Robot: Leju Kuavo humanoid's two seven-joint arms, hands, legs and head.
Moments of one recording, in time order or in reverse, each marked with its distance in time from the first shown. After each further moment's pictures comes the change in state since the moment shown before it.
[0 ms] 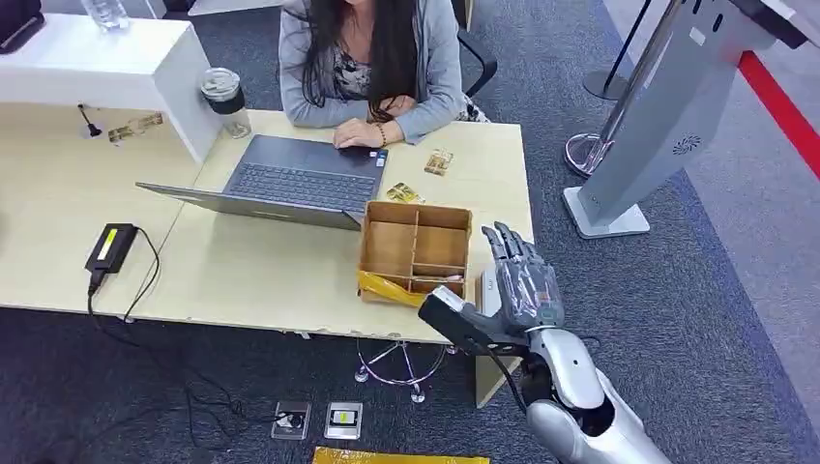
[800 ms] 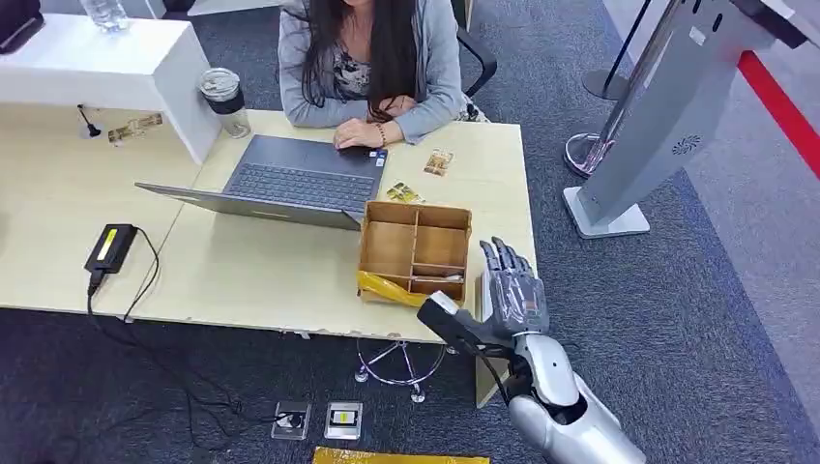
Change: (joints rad) left arm 0.000 0.003 -0.003 0.000 -0.008 0.002 -0.006; right arm -0.032 0.049 0.042 0.278 -0.011 -0.182 -0.044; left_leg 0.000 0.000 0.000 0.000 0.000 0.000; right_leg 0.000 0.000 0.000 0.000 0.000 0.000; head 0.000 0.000
